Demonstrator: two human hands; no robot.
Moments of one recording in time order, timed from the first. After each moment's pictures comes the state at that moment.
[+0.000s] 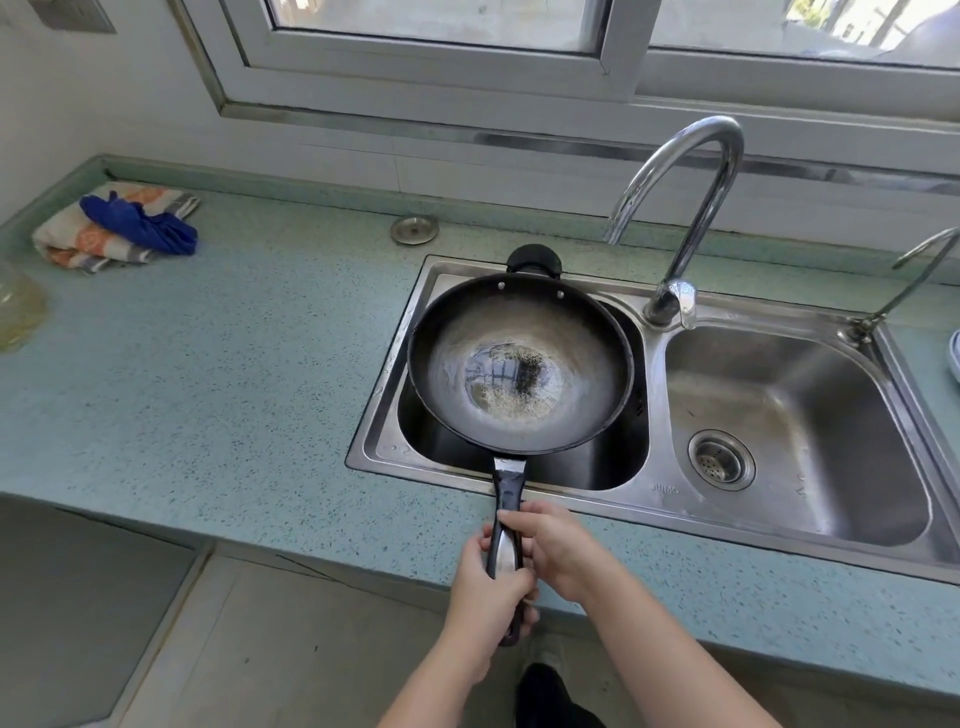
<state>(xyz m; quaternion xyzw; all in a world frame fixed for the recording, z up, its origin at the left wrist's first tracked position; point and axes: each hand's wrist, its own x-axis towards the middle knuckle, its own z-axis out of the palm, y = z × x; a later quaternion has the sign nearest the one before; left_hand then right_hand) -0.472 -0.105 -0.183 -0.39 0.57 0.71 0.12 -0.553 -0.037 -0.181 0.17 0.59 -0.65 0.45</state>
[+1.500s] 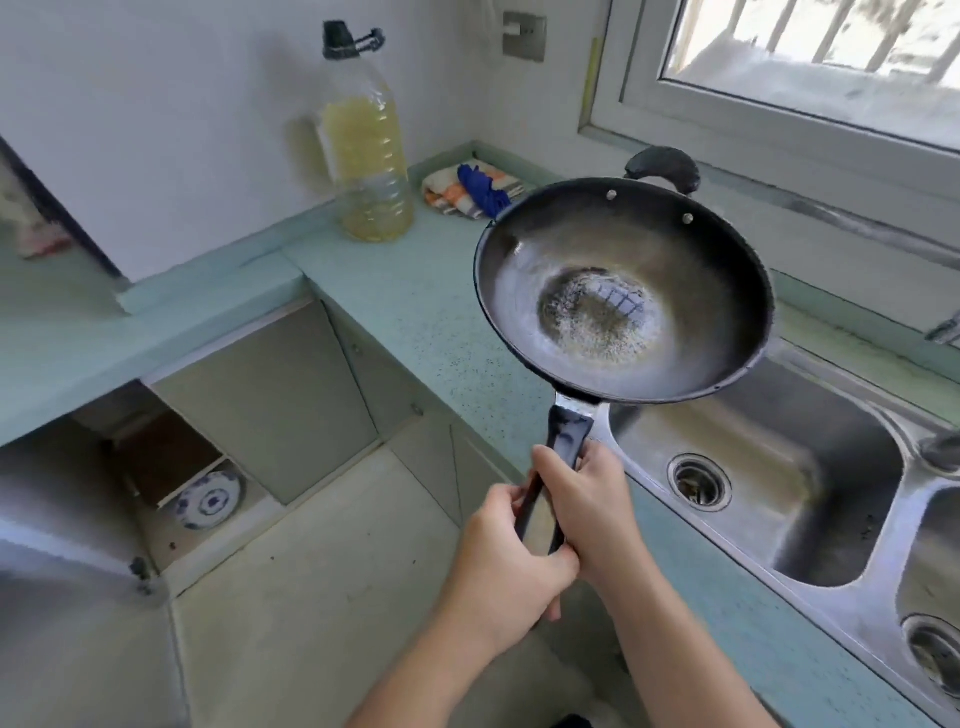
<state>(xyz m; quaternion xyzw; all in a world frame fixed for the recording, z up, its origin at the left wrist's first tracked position) -0.337 -0.142 -0.057 -0.43 0.65 0.61 -0.12 -0.440 -0.131 -0.079 -0.21 0.73 -0.57 0.33</state>
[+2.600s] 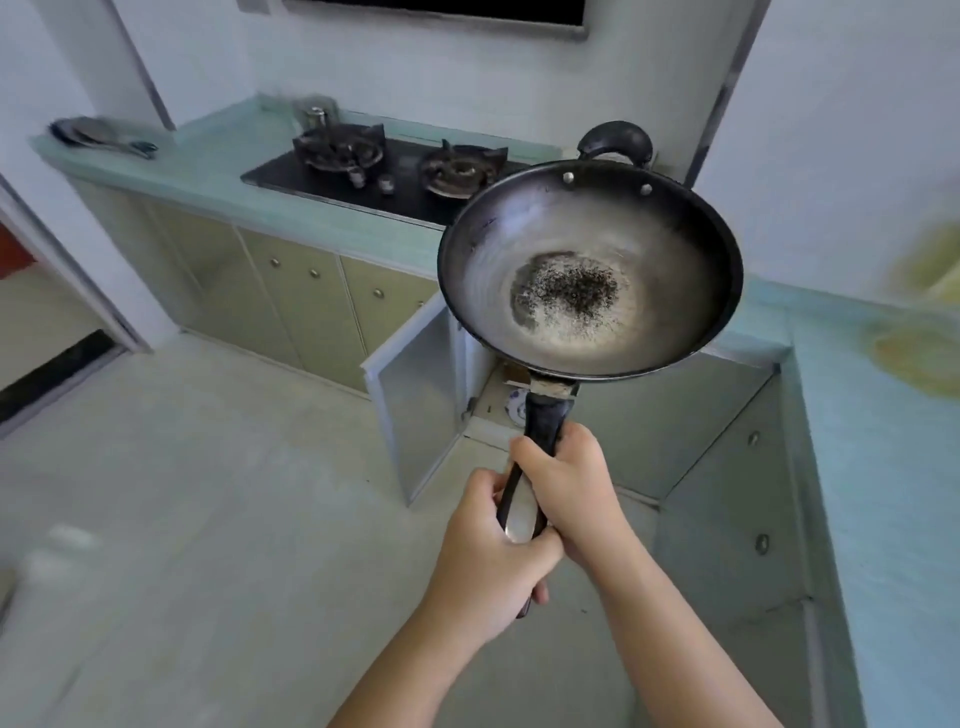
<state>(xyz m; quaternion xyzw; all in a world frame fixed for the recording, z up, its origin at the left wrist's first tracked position) -0.146 -0.142 -0.047 -0.69 0.30 0.43 -0.50 -0.191 -0.234 -0.056 -0.62 0.47 -0.30 0.55</state>
